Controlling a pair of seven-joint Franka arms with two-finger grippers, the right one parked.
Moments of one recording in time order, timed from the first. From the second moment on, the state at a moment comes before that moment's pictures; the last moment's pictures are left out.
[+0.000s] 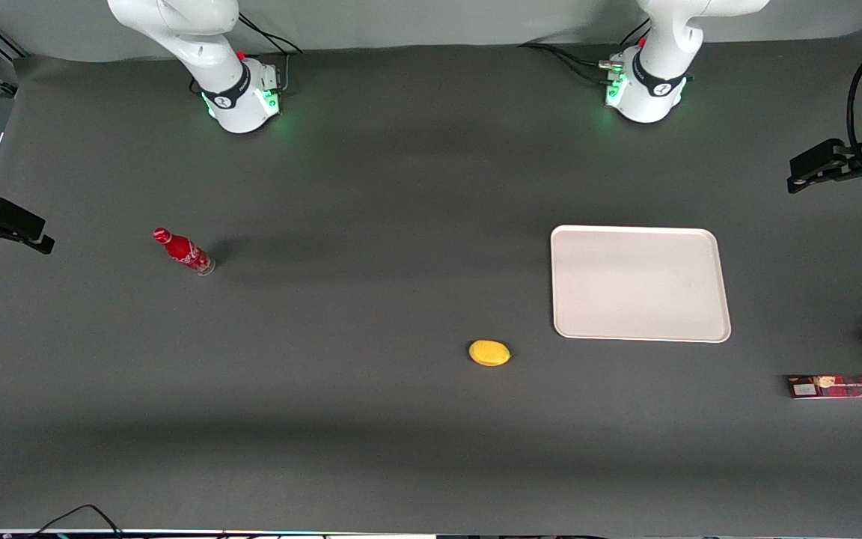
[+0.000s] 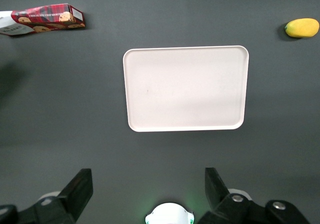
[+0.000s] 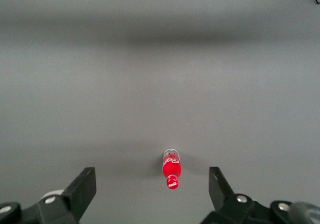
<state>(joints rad) -0.07 0.06 0.04 -1.41 0.02 1.35 0.04</state>
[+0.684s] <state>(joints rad) -0.07 0.06 0.04 -1.40 0.02 1.35 0.04</state>
